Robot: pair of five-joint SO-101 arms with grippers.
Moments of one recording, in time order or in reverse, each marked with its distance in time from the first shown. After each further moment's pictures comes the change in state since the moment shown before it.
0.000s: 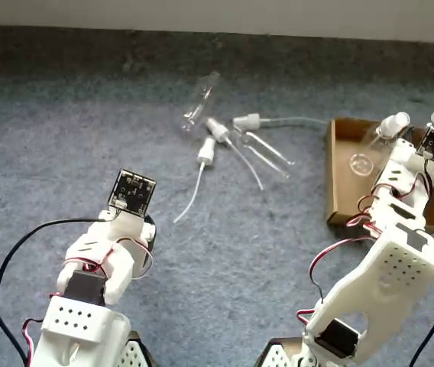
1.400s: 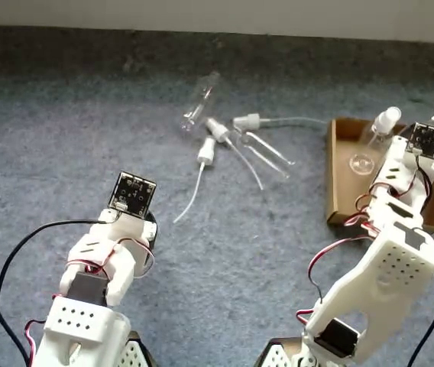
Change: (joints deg) left arm 0.0 0.0 3.3 -6.2 0.0; right arm -1.0 0.1 0.0 -4.2 8.5
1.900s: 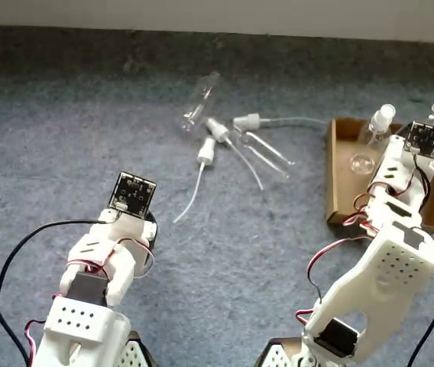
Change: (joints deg) left arm 0.0 0.0 0.0 0.0 0.0; right arm -0.4 0.0 0.0 0.0 0.1
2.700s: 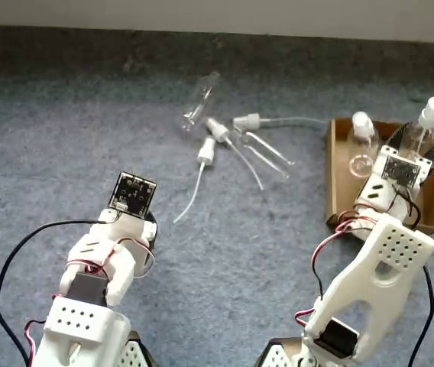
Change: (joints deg) left arm 0.0 0.0 0.0 0.0 -0.2; right arm -0.4 20.5 -2.7 -32.8 1.5
